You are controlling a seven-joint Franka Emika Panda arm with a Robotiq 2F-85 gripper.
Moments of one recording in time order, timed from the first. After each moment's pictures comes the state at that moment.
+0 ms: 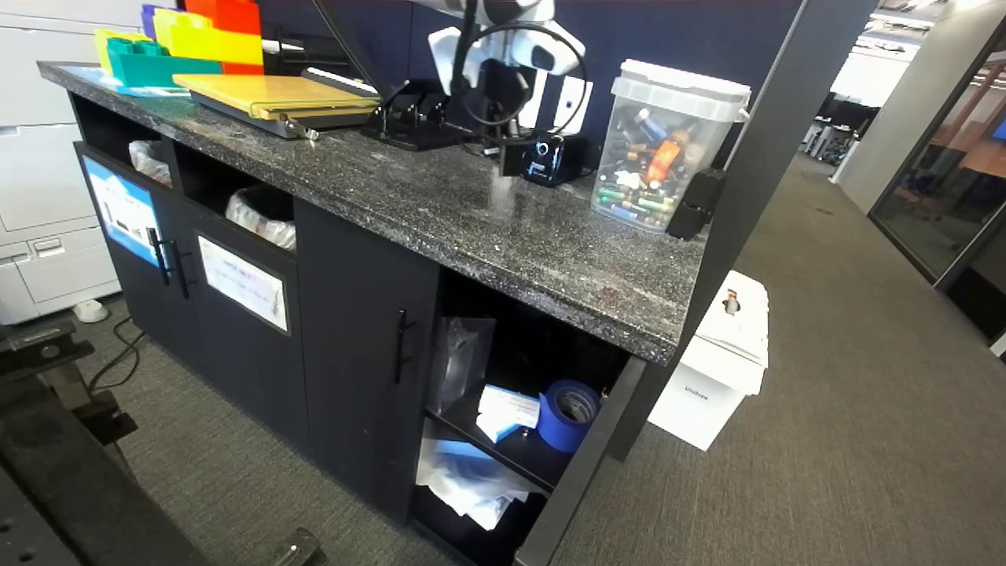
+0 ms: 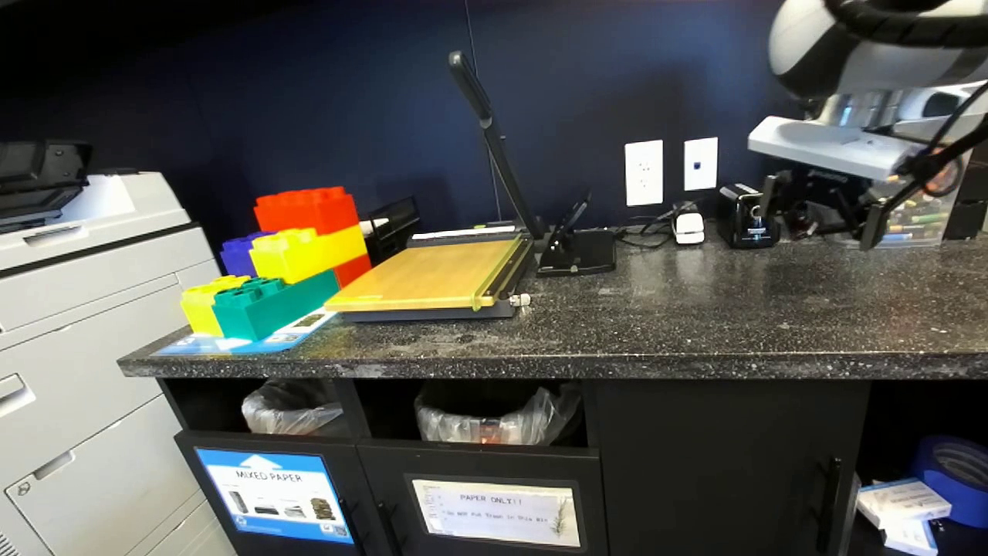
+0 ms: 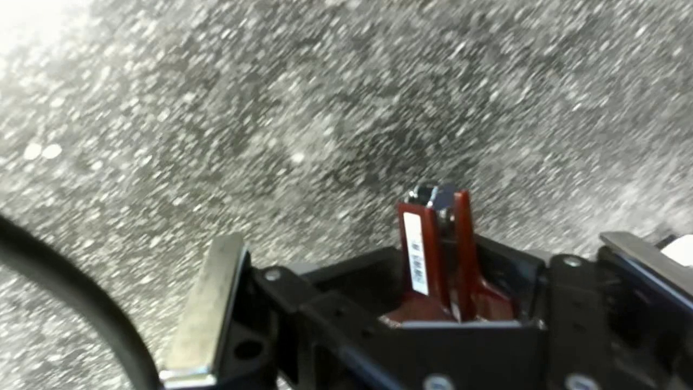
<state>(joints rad) 0.09 1.39 0.01 -0.43 0.06 2.12 0.80</state>
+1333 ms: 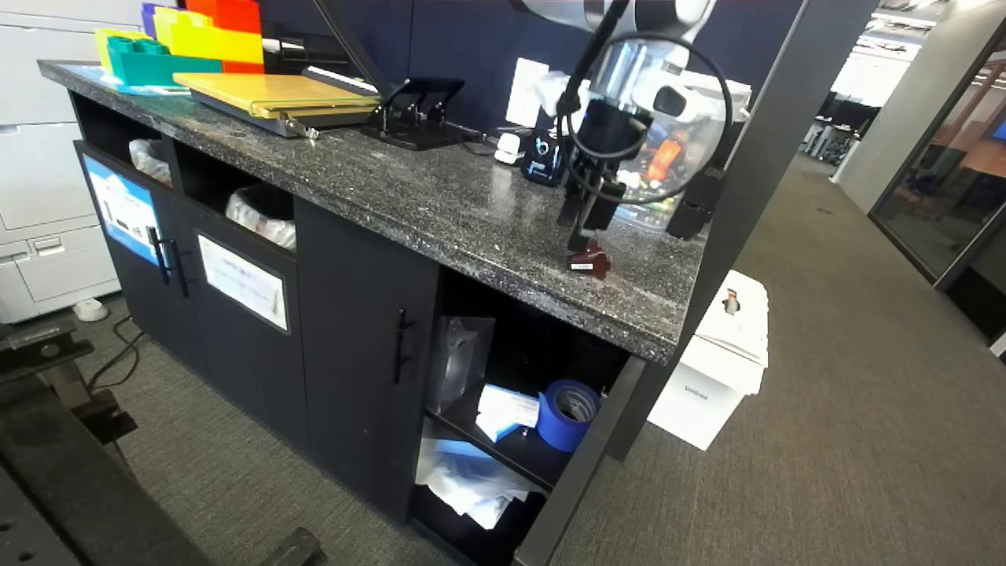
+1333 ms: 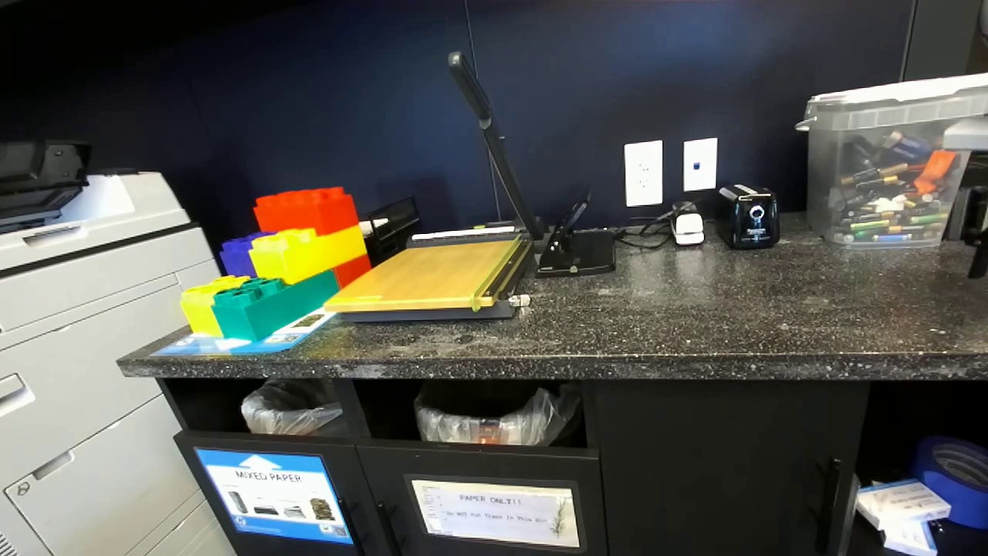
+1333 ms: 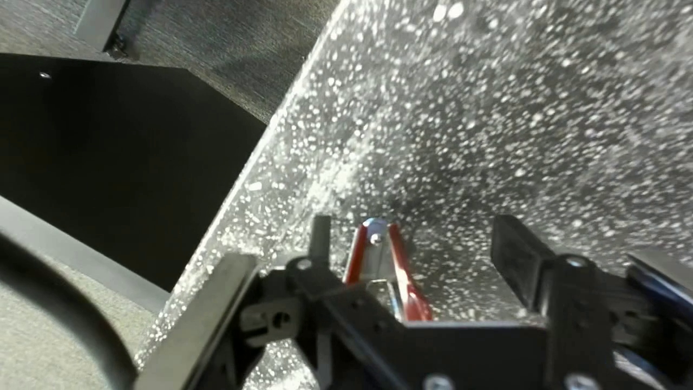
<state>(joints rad) -0.11 1.36 -0.01 -0.45 0.07 1.79 0.81</state>
